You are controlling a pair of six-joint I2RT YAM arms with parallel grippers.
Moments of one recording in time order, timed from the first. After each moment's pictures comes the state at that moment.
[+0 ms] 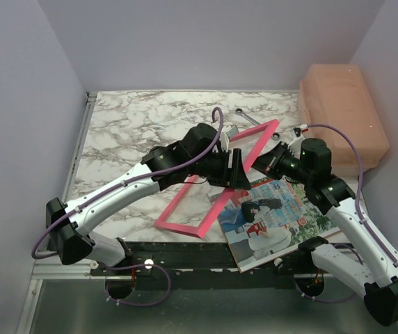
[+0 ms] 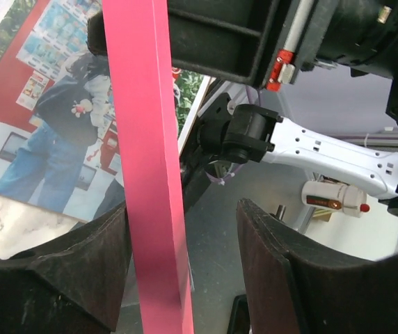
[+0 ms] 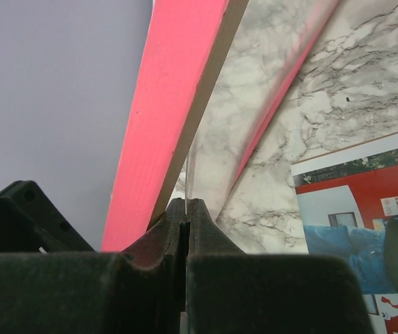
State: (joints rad) left arm -0.96 1.37 1.36 -0.54 0.36 -0.78; right arm 0.38 0.89 0.80 -0.31 -0.34 0.96
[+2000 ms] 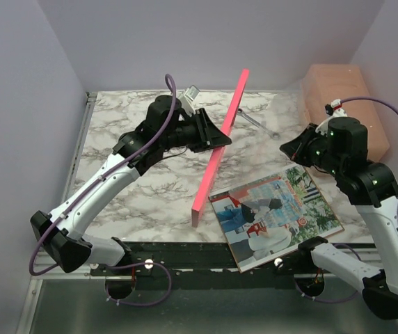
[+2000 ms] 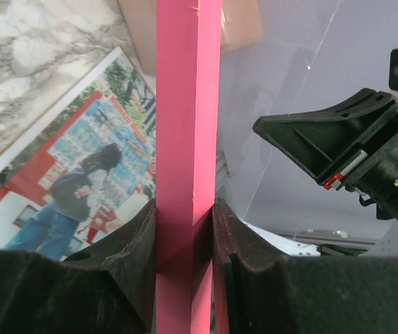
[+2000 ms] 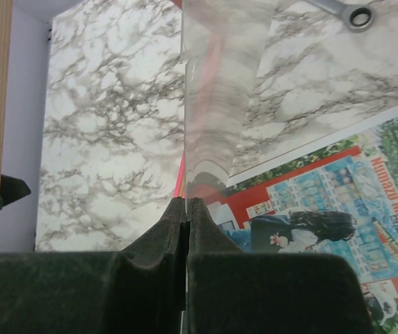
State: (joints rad) left arm -0.69 1.33 1.47 -0.47 0.38 -0.92; right arm 0.38 0.94 1.34 -0.88 0.01 0.61
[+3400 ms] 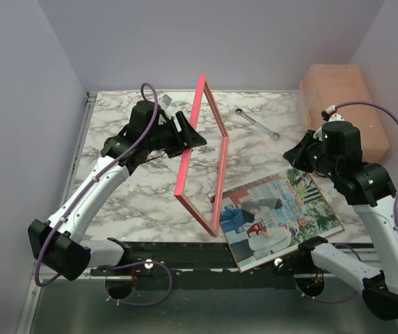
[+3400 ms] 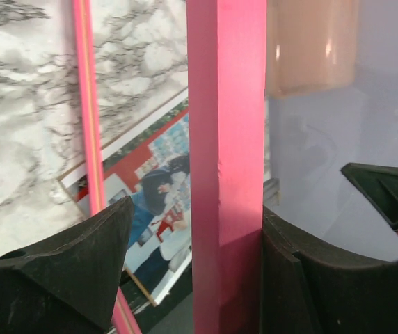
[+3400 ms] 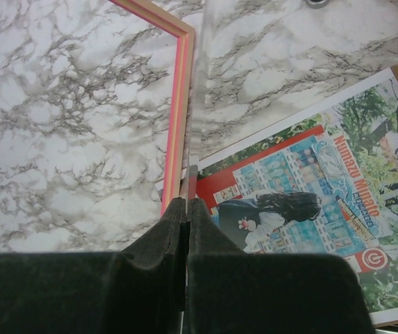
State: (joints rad) left arm -0.50 1.27 1.27 -0.49 0.38 -0.90; right arm 0.38 0.94 1.33 -0.97 0.10 0.56
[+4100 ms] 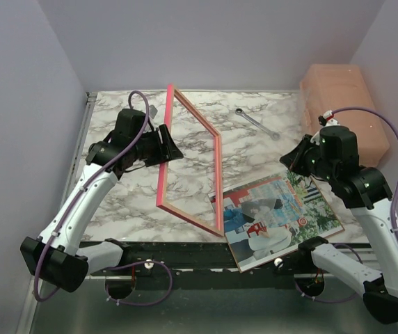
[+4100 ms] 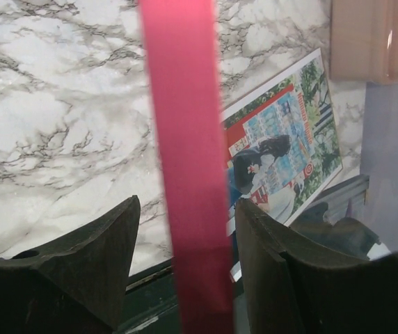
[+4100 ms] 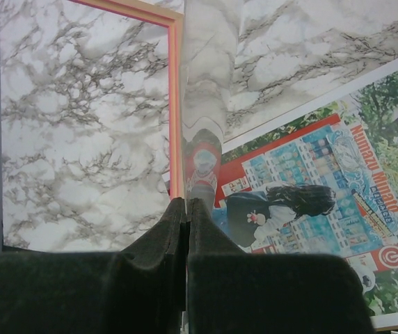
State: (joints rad) left arm -0.39 1.19 1.25 -0.76 0.30 -0.63; right arm 0.38 0.91 1.25 -0.94 0.04 0.59
